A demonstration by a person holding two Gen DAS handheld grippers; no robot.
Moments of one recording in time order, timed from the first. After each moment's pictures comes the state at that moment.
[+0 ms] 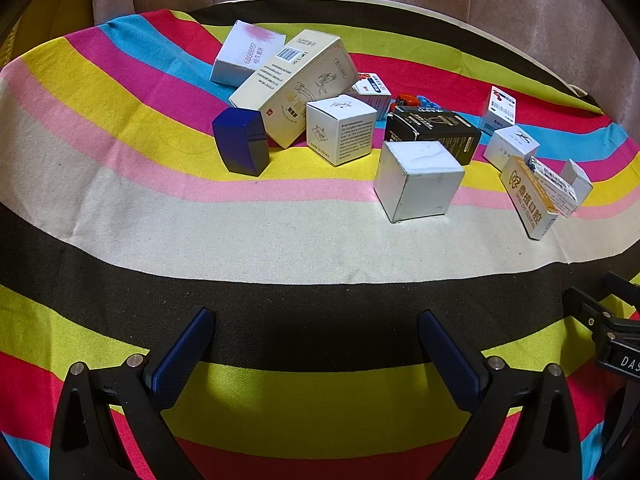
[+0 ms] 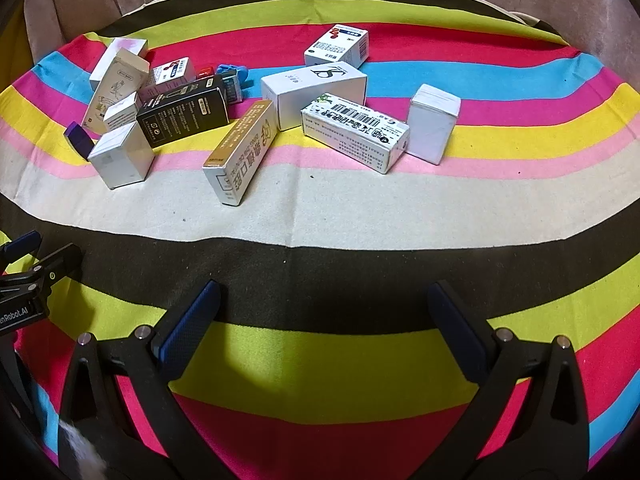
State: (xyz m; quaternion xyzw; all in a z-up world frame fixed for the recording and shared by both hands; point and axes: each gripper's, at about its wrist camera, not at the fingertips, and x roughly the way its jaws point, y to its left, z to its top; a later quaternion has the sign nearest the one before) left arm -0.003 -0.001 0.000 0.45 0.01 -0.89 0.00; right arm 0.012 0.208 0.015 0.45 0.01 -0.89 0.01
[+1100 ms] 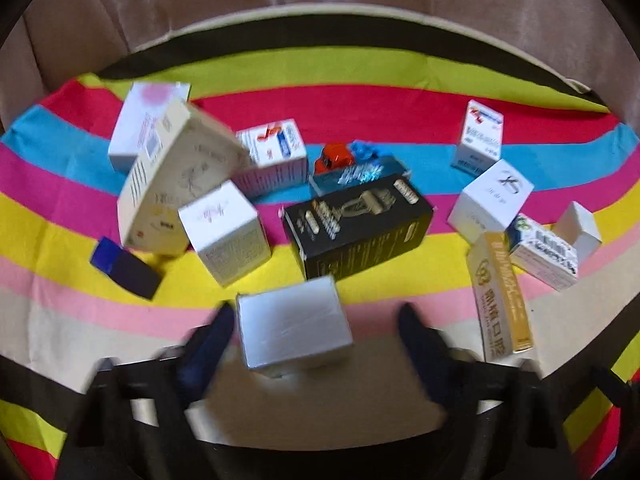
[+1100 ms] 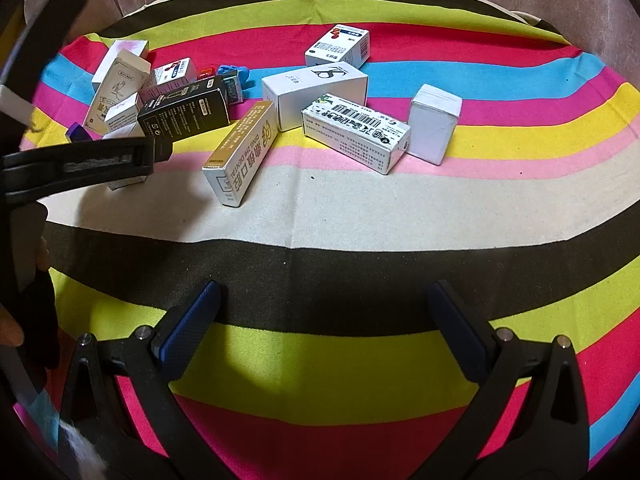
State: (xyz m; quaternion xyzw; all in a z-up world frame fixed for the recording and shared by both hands) left arm -0.106 0.081 0.013 0.46 -0.02 -0.89 -0.01; right arm 0.012 0.208 0.015 0.45 0.01 -0.89 0.01
